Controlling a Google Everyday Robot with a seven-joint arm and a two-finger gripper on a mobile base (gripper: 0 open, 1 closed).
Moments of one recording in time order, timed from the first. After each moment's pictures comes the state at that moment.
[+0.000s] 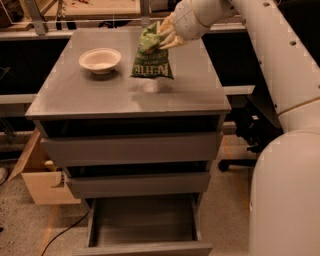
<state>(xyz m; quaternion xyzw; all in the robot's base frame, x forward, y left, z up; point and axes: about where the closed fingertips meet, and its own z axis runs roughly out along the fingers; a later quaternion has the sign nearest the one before) 0.745 -0.013 0.961 -0.81 0.41 -0.03 0.42</state>
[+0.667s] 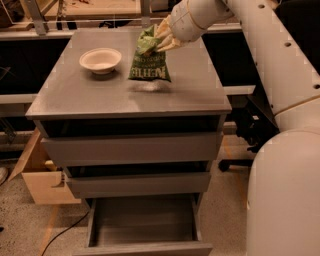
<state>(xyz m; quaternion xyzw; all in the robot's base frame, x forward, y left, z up) 0.747 -0.006 0.955 -0.81 0.41 -0.03 0.41</state>
